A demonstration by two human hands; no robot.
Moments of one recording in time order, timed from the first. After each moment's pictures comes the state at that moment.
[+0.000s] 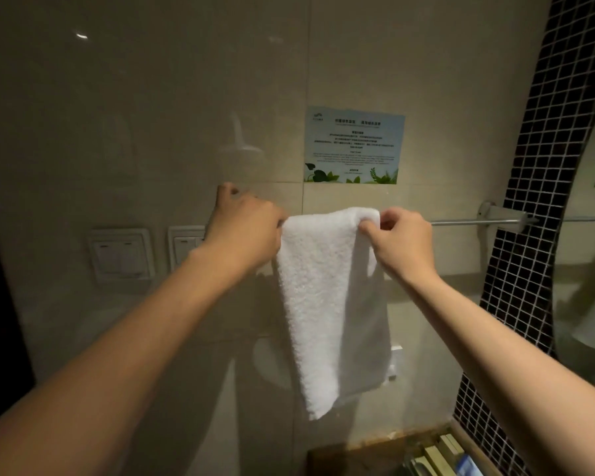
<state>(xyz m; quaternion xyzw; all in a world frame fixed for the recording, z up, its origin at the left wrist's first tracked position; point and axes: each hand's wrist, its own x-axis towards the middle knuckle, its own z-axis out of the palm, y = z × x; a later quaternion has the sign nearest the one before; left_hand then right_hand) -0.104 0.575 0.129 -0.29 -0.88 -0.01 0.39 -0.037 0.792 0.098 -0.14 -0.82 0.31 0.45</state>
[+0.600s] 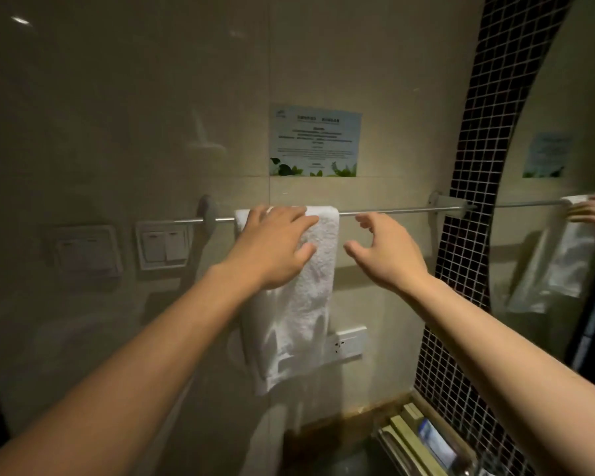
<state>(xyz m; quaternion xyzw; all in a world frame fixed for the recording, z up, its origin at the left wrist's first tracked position) -0.065 0.621 0.101 -0.44 -0.85 -0.09 0.28 0.014 0.811 0.082 -0.15 -0.91 0.16 0.36</state>
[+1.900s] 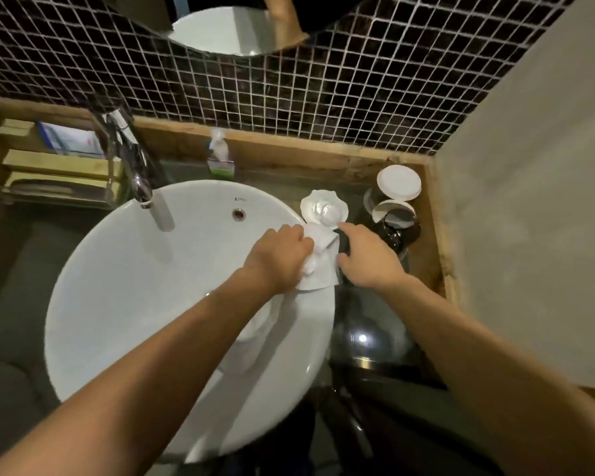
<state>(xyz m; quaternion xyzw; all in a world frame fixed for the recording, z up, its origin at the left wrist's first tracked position) 0.280 0.815 -0.407 -0.87 -0.46 0.06 -0.15 0.457 0.790 -0.378 -0.72 -0.63 0.28 -0.01</state>
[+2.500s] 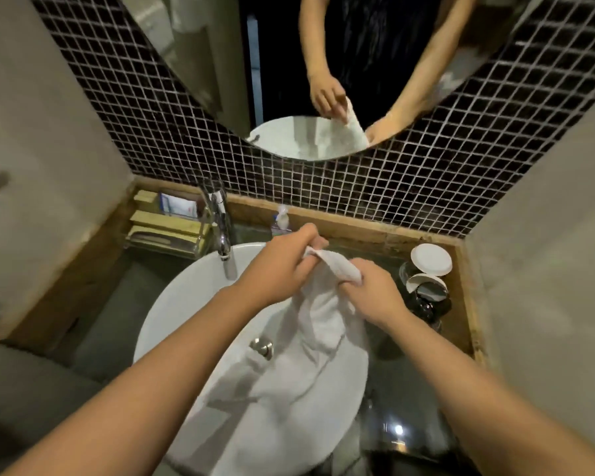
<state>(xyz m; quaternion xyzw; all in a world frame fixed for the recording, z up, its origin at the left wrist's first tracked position) 0.202 0.812 -0.276 -0.77 -0.50 -0.26 -0.30 0.403 0.810 -0.321 -0.66 -0.67 0.31 0.16</state>
